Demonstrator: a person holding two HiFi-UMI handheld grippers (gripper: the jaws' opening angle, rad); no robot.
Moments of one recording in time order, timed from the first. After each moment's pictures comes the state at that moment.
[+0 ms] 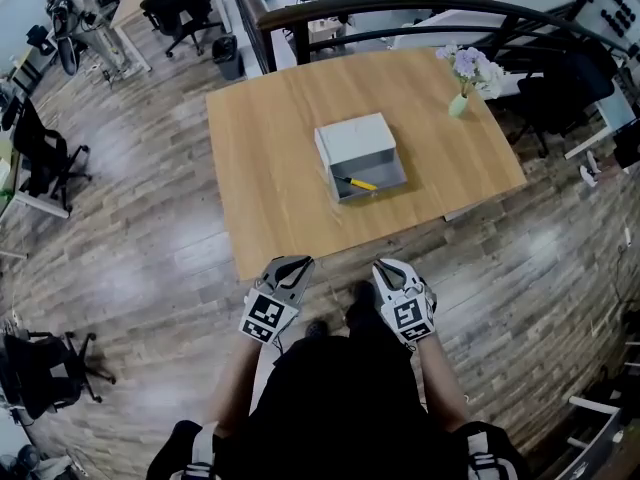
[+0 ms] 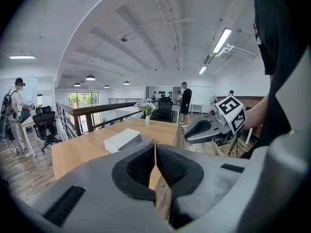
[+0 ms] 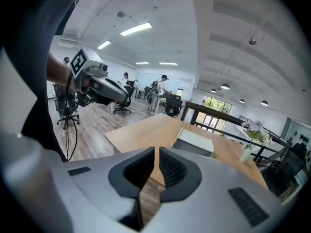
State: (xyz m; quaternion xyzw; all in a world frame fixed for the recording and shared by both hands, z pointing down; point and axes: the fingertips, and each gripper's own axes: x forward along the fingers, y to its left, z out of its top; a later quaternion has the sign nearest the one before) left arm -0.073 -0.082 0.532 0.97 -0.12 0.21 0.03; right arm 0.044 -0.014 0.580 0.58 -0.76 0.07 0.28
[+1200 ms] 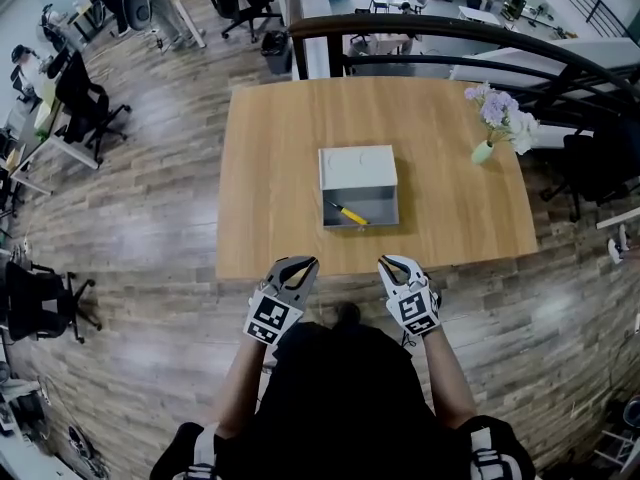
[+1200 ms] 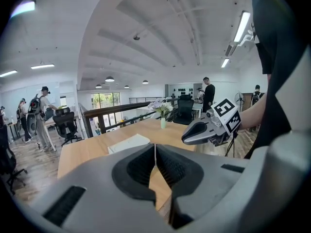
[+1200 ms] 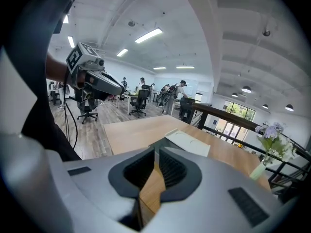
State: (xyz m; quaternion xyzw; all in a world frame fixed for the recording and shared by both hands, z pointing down) left arm 0.057 -0.113 0.522 0.94 -0.25 0.22 0.03; right arm 0.190 -0.089 0.591 0.47 -0.84 0.04 0.28
